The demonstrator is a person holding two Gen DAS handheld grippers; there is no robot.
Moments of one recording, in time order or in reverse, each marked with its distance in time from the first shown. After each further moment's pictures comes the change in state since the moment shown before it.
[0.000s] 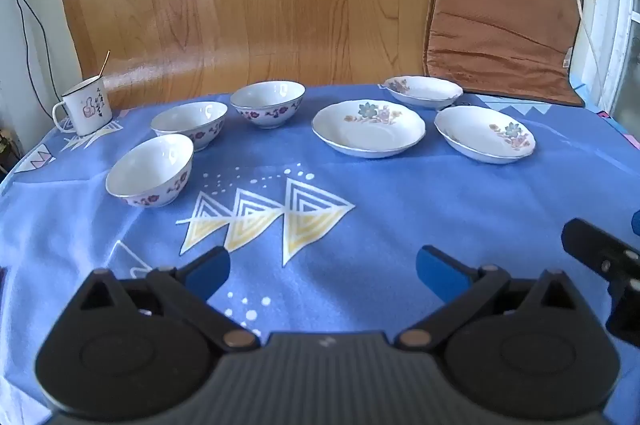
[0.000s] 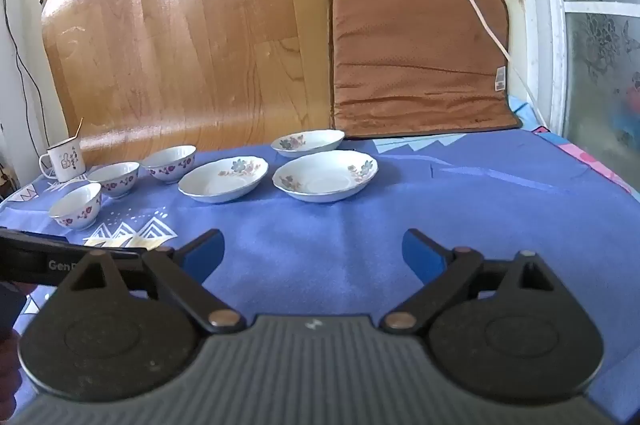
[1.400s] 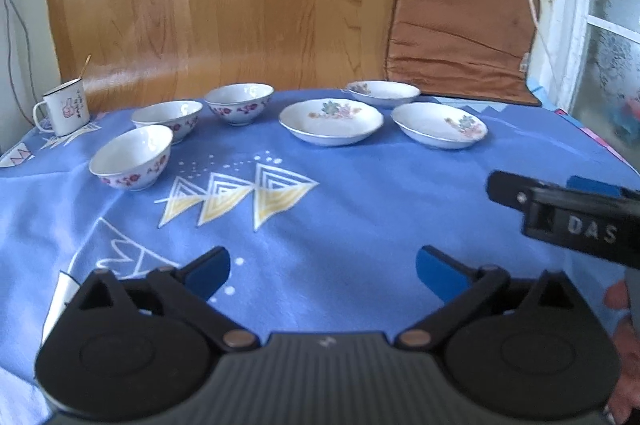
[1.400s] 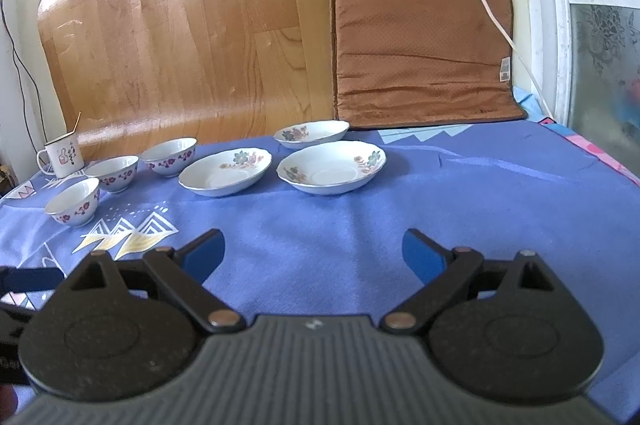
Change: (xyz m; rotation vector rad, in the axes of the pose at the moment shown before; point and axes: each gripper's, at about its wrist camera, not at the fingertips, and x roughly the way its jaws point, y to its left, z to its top) left arm -0.022 -0.004 -0.033 0.020 -0.067 -0.091; right arm 0.010 0.006 -0.001 -0.002 0.029 -0.006
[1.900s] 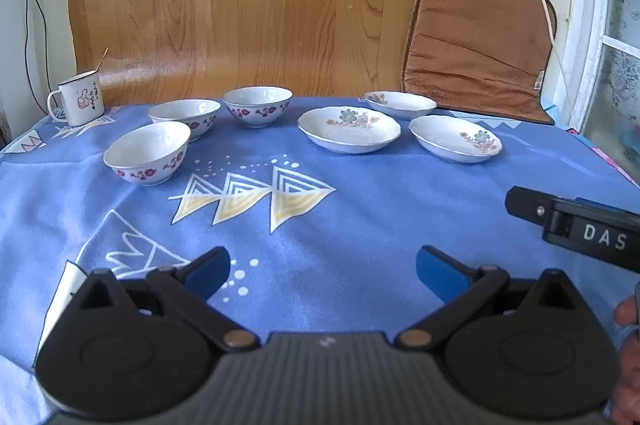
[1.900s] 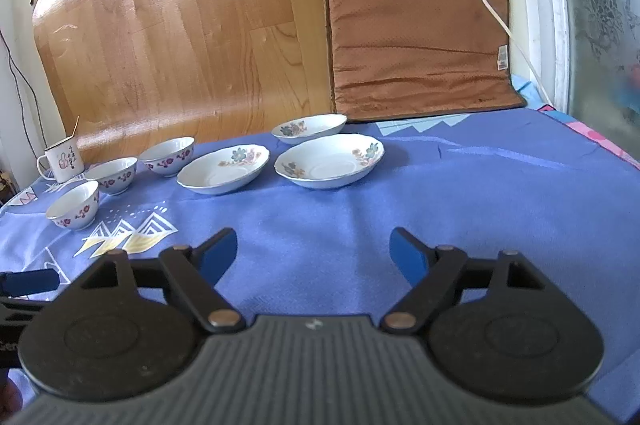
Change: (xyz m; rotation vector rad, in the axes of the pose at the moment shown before) left arm 0.000 0.010 -0.004 -0.051 -0.024 0.018; right arm 0.002 -0.004 0.000 0.036 0.017 0.005
